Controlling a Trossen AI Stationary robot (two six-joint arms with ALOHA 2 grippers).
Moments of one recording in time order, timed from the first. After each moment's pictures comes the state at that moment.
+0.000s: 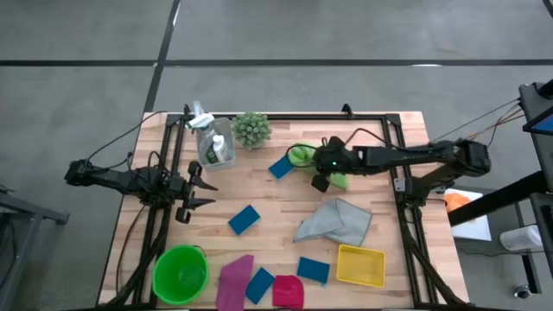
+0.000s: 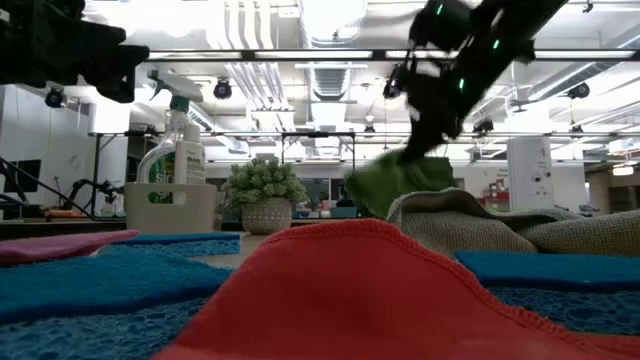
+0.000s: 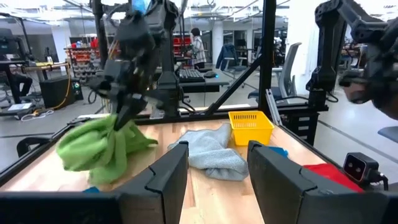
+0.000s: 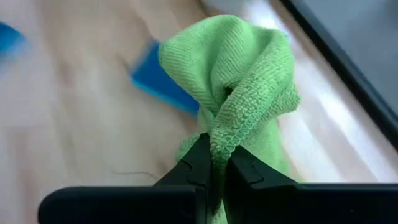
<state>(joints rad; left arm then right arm) -0.21 0.14 0.08 0.09 -0.06 0.04 -0.15 1.38 0.81 -0.24 0.27 0.15</state>
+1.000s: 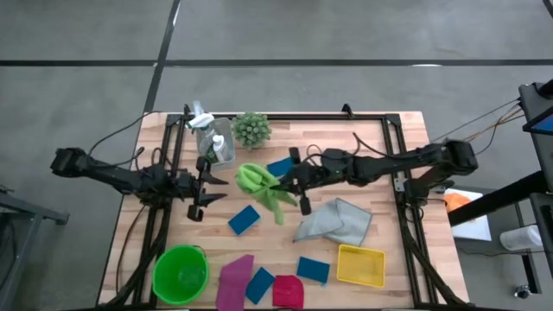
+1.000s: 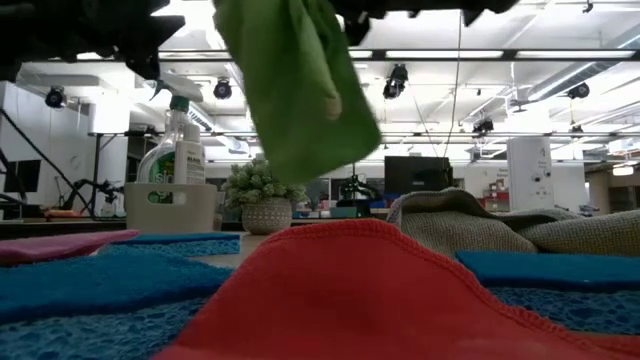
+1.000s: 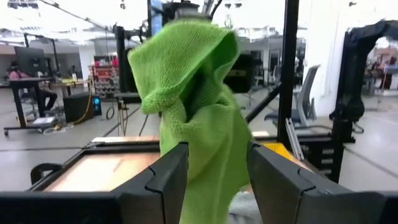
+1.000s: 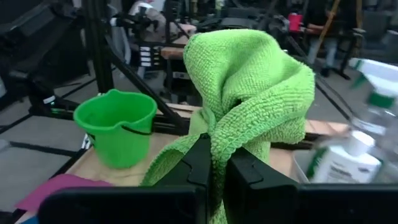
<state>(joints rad) -0.21 0.61 0.17 0.55 -0.14 0.04 0.03 1.54 1.02 0.41 -0.15 -0.03</state>
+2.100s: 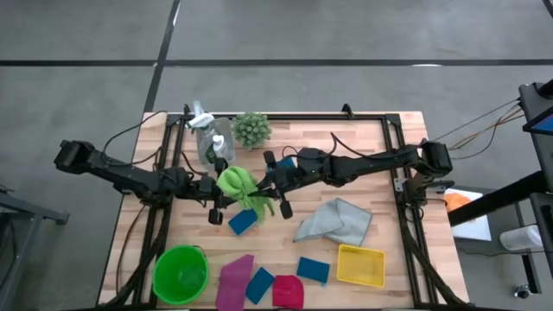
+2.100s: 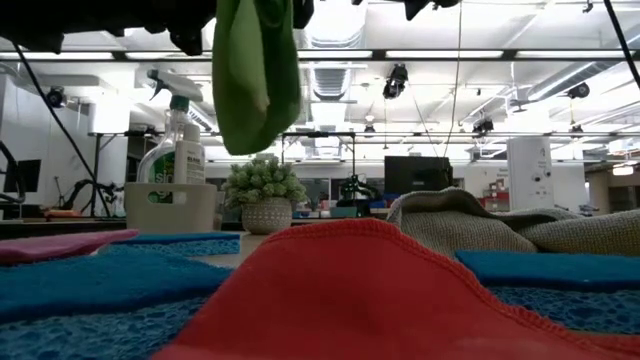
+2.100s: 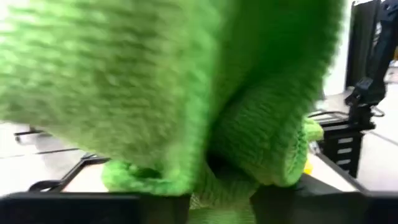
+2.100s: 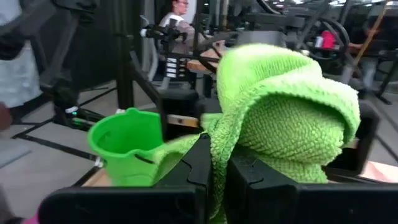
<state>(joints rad) -0.21 0.99 0.38 0.67 -0.14 0.13 0.03 1.76 1.29 0.41 -0.28 -0.06</state>
